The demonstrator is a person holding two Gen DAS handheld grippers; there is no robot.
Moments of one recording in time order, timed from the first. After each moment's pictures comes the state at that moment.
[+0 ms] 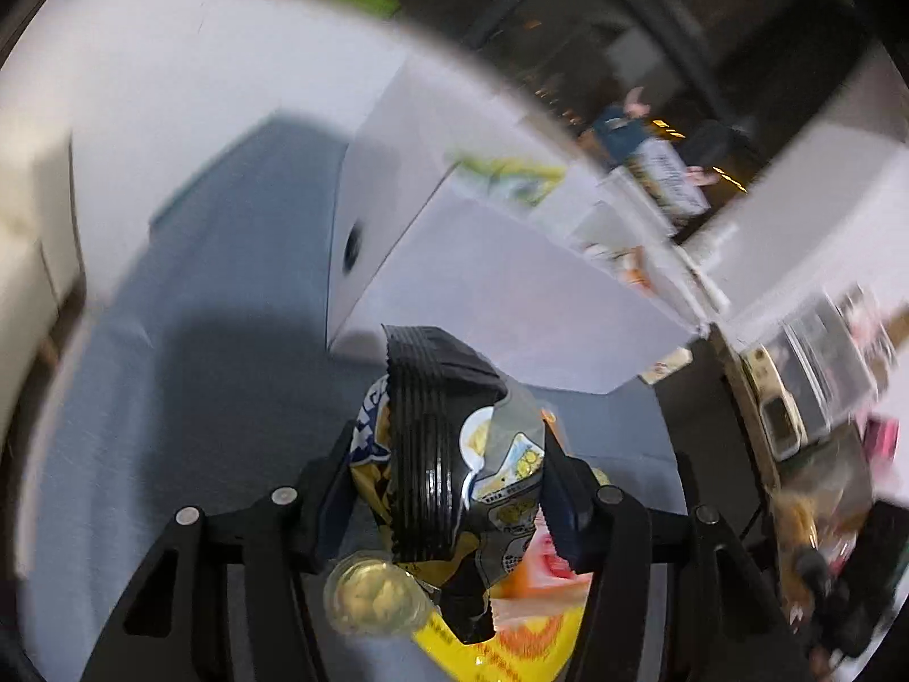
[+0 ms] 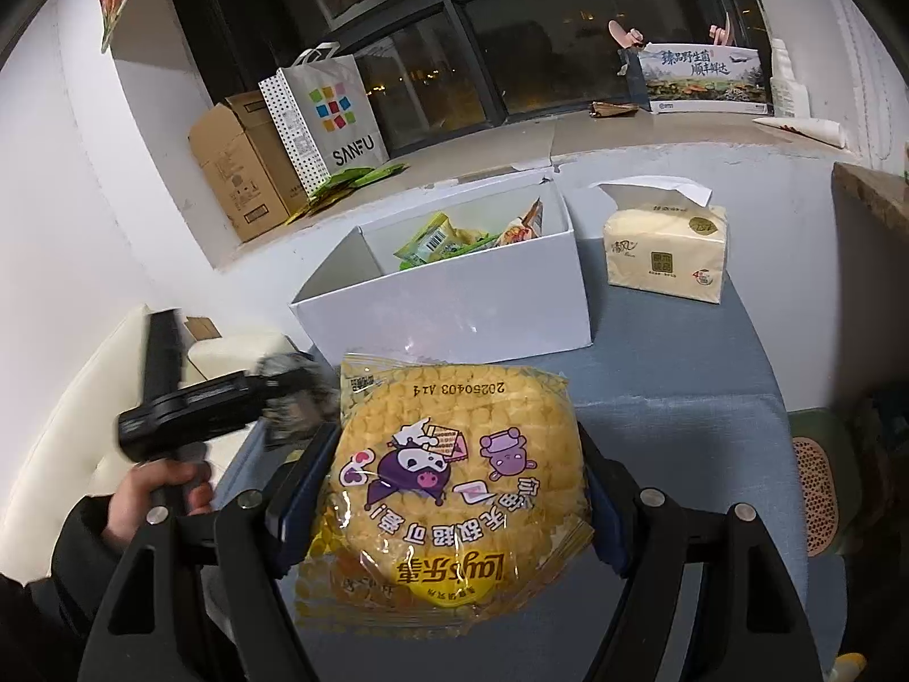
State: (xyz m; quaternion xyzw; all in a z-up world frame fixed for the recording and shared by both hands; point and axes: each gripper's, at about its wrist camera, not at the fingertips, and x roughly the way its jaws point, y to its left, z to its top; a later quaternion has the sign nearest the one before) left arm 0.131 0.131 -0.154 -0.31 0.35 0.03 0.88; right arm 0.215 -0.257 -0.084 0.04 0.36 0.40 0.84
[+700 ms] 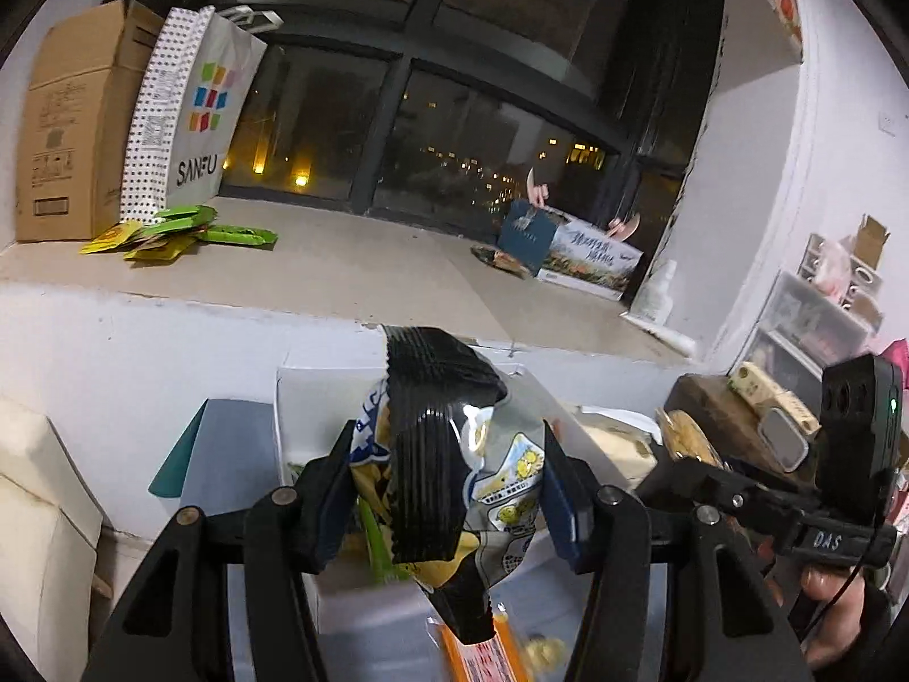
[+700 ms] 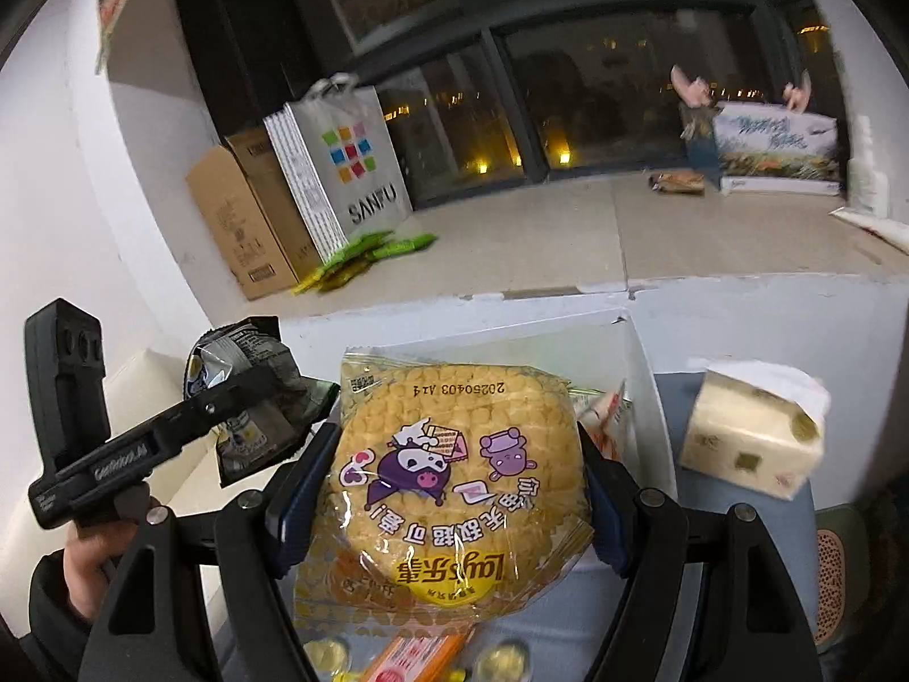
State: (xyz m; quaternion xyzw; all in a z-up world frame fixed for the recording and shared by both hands) left arm 0.228 0.138 -0.004 -0.16 0.25 0.01 0.96; right arm 0.341 -0.140 -0.016 0.04 0.33 0.42 0.84
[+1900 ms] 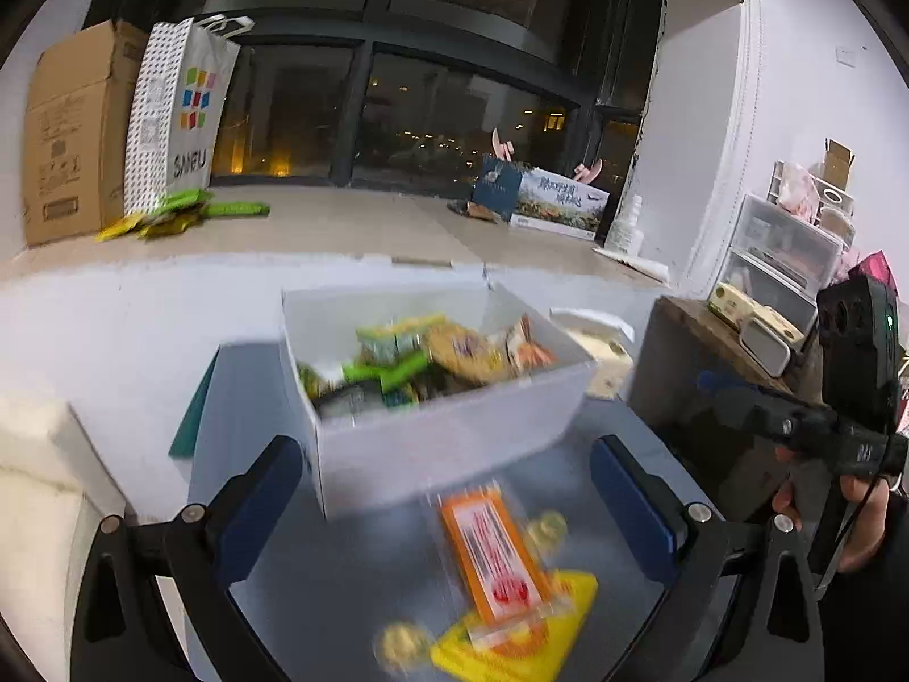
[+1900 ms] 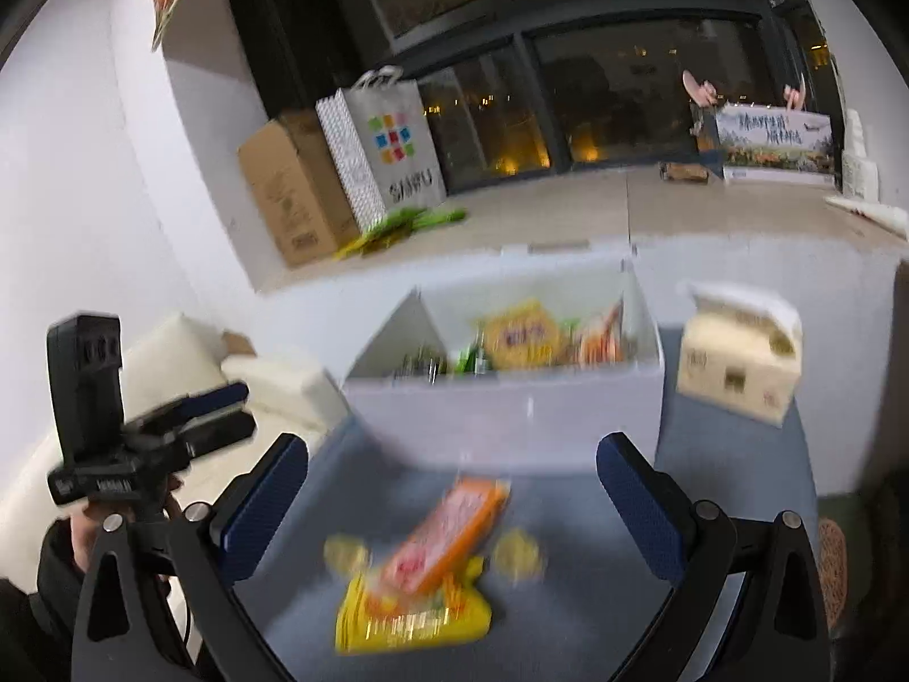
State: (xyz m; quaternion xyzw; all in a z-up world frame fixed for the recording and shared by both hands) left arm 0.109 0.093 -0.042 -0.11 0.27 -0.01 0.96; right arm 0.239 -0.208 -0.043 0.03 0.32 0.46 0.83
